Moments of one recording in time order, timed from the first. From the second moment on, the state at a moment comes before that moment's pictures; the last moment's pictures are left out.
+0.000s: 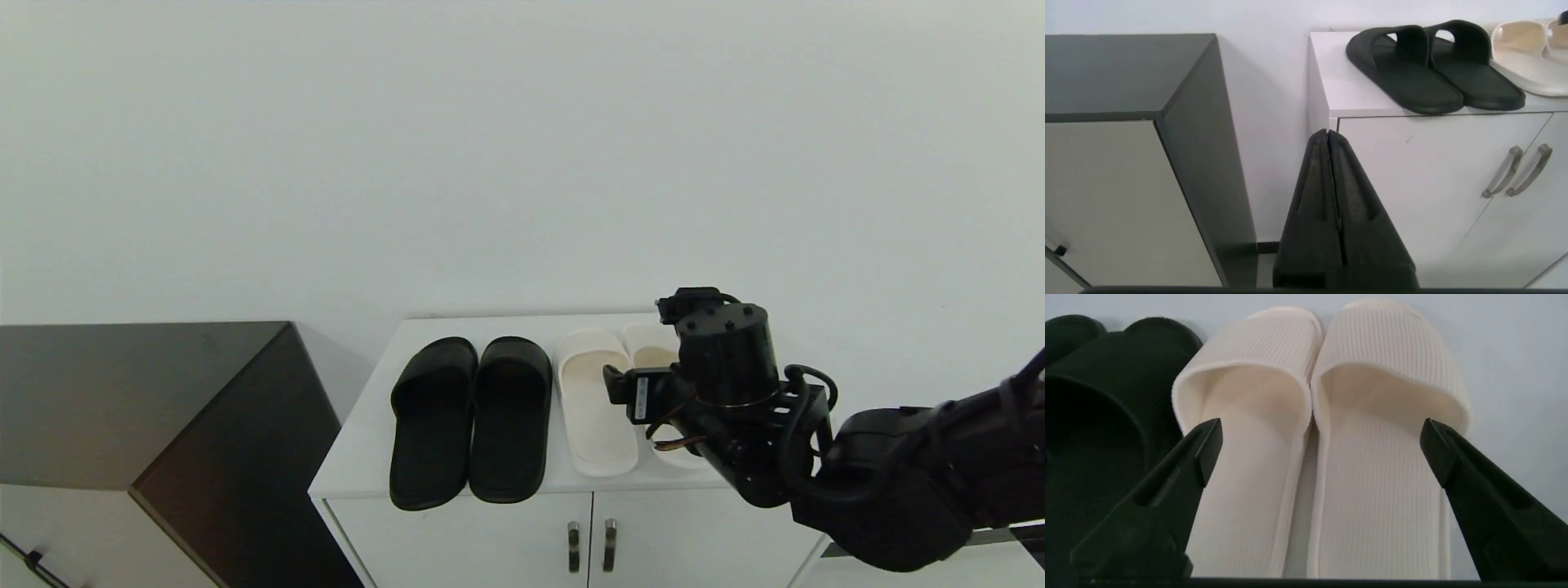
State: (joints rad) left arm 0.00 0.00 0.00 0.00 0.00 -0.01; right arm 0.80 1.89 -0.95 -0.60 -0.57 0.31
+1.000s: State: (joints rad) left arm 0.00 0.00 0.00 0.00 0.00 -0.01; right arm 0.72 2.09 -1.13 -0.63 -0.51 0.25
